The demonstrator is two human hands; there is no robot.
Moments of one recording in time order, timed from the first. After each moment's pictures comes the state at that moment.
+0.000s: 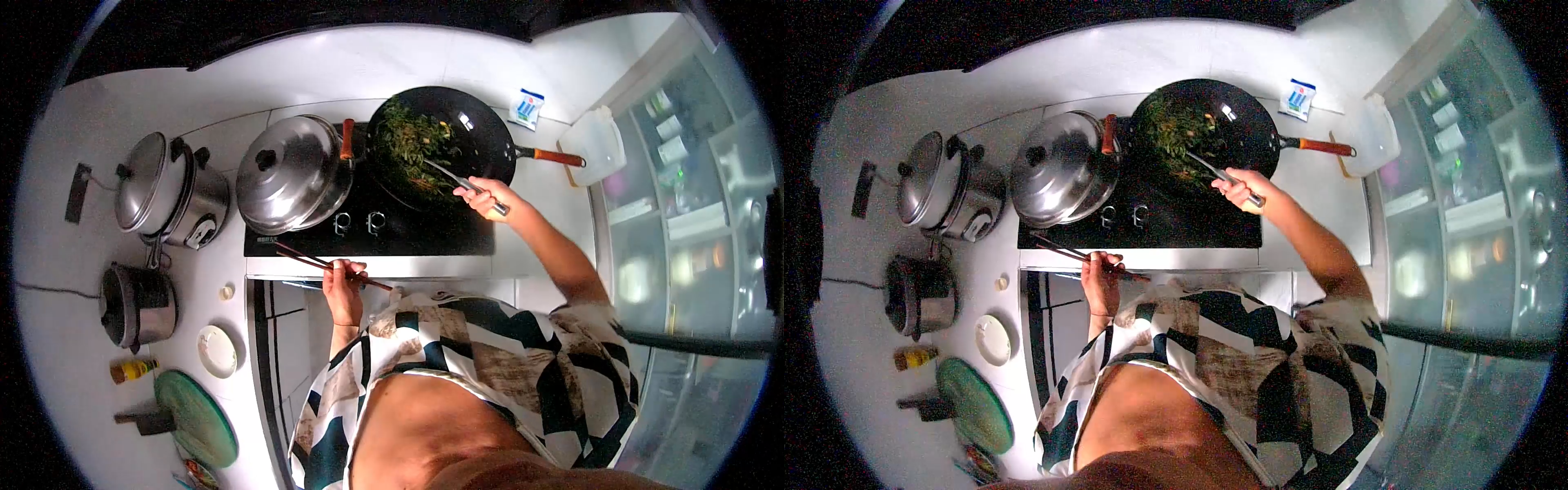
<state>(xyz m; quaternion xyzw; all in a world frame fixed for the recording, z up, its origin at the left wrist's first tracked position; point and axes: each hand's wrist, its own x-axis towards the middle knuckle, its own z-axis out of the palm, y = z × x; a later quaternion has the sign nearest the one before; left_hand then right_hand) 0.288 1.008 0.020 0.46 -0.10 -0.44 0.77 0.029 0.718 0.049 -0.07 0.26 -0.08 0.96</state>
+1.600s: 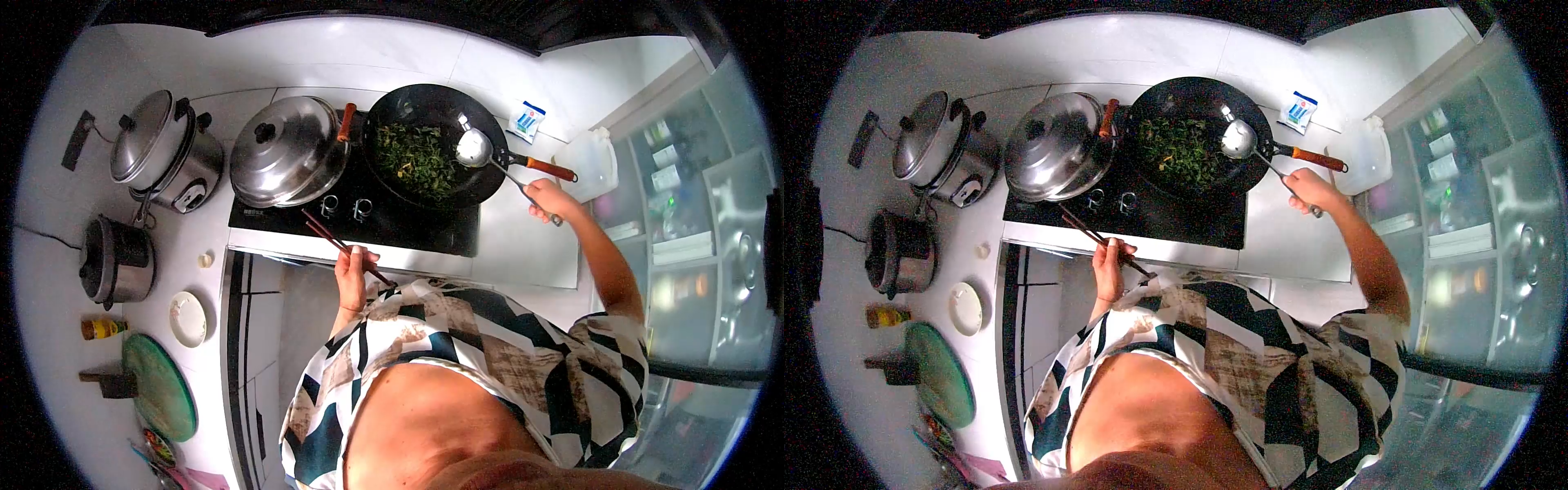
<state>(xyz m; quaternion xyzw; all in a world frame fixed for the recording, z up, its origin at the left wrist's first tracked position) 0.227 0.998 0.000 0.51 -0.18 -0.40 0.74 -0.066 0.707 0.152 -0.64 0.59 0.05 0.48</state>
